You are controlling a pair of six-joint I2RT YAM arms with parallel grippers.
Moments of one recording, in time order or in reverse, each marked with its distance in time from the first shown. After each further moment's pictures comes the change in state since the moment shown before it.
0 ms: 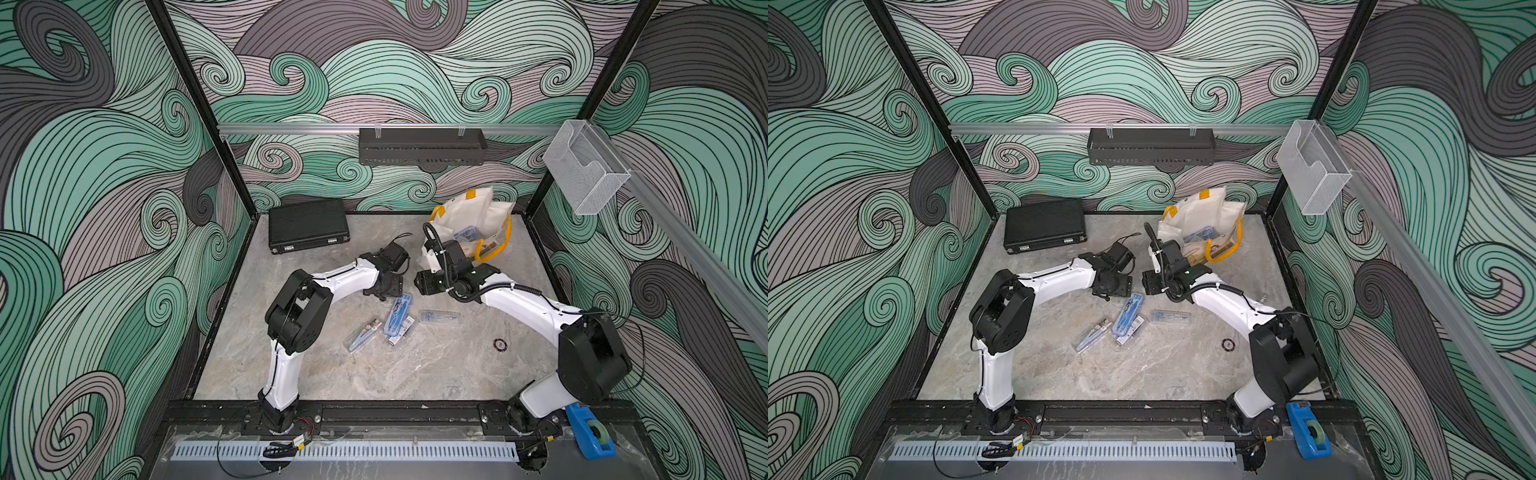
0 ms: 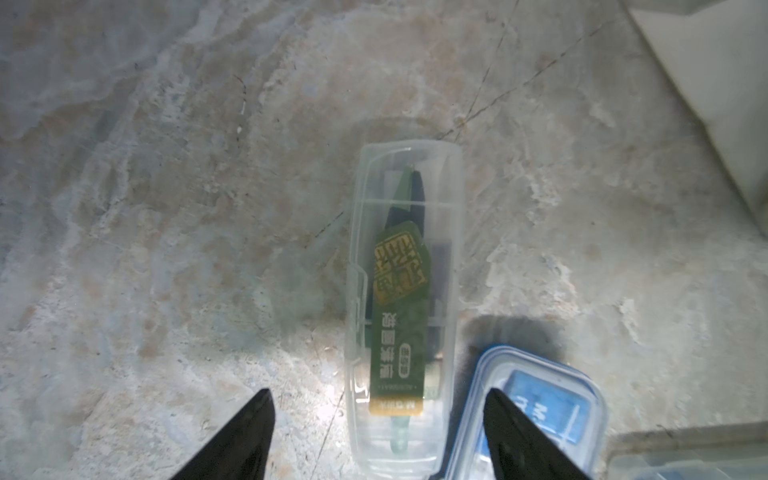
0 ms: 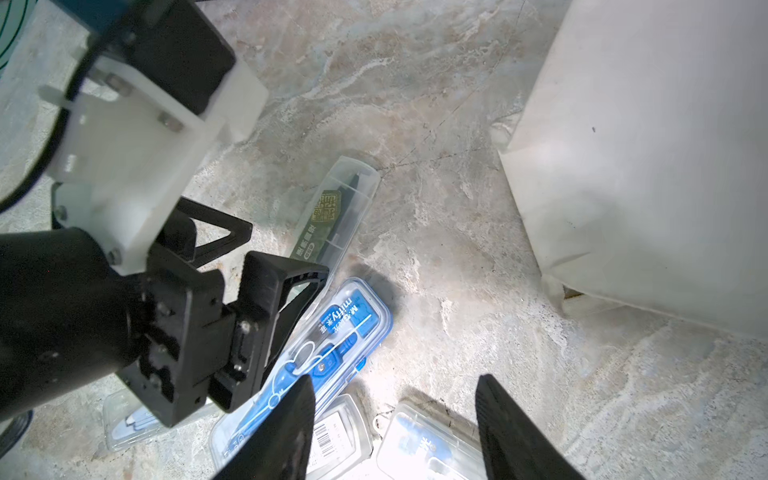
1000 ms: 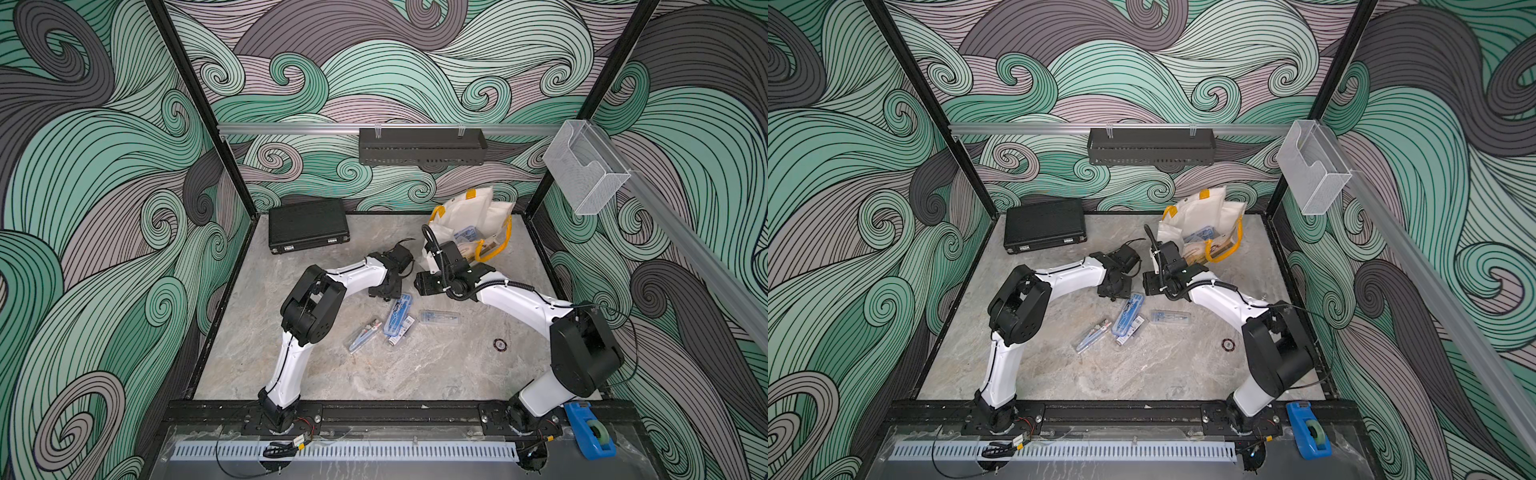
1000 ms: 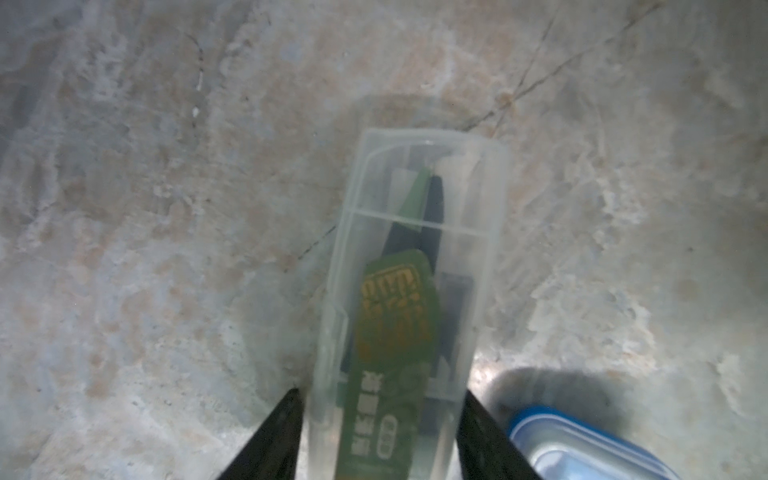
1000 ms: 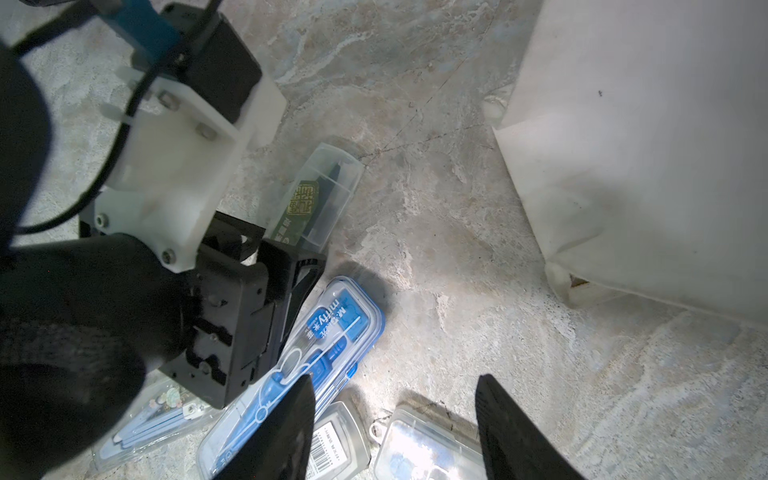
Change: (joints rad) left arm -0.011 0.116 0.090 -0.045 -0.020 -0.014; right arm -0.006 0.044 0.005 -0.001 0.003 0.042
